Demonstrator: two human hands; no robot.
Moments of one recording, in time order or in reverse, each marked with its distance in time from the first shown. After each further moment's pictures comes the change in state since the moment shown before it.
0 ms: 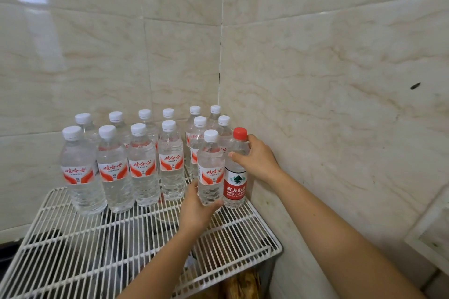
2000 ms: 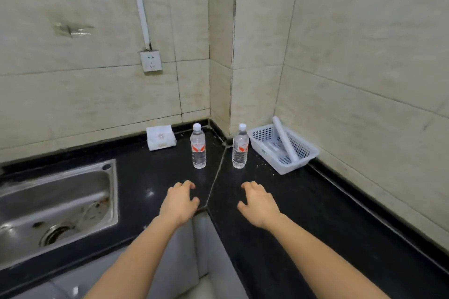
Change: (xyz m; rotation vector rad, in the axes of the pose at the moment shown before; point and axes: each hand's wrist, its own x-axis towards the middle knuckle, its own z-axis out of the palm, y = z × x) left_hand -0.557 -0.433 -1.188 0.615 0.927 -1.028; right_hand -0.640 -0.726 1.032 -0.304 -1.173 -1.169
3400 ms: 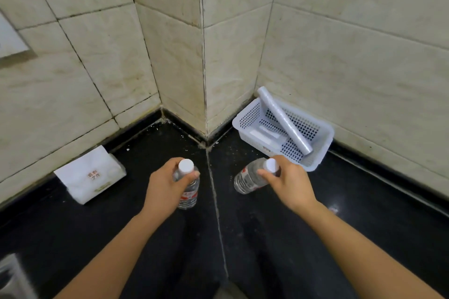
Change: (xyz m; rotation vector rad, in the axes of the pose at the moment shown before) left_hand 0.357 -0.029 0.010 -0.540 -0.214 0.316; right_hand 0.250 0.050 0.013 0.241 0.447 0.425
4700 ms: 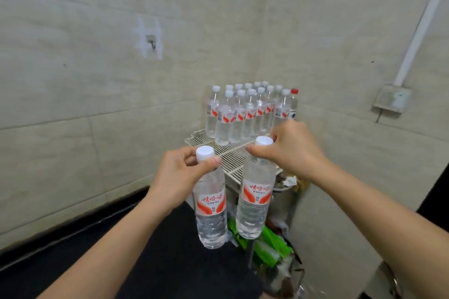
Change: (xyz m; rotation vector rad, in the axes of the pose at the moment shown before) left_hand -0.680 0.571 0.620 -0.597 -1.455 0.693; right_hand -0.754 0.322 -0.703 -0.727 0.836 0.938
